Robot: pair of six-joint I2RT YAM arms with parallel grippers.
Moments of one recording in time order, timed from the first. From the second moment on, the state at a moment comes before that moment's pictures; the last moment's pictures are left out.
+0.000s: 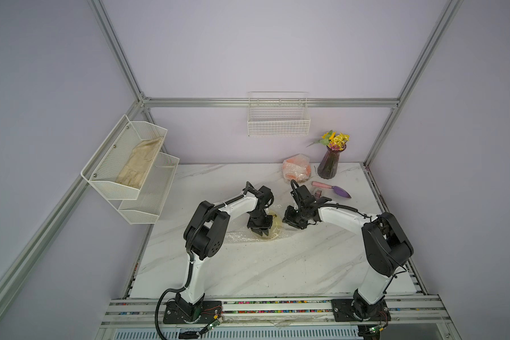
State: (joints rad) left arm -0.59 2.10 1.57 -1.01 0.28 -0.41; right arm 0.55 1.73 1.18 -0.54 -0.18 0.82
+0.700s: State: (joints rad) left arm -0.58 2.11 1.57 -1.01 0.32 -0.41; right arm 0.56 1.51 0.92 -0.59 -0.27 0.68
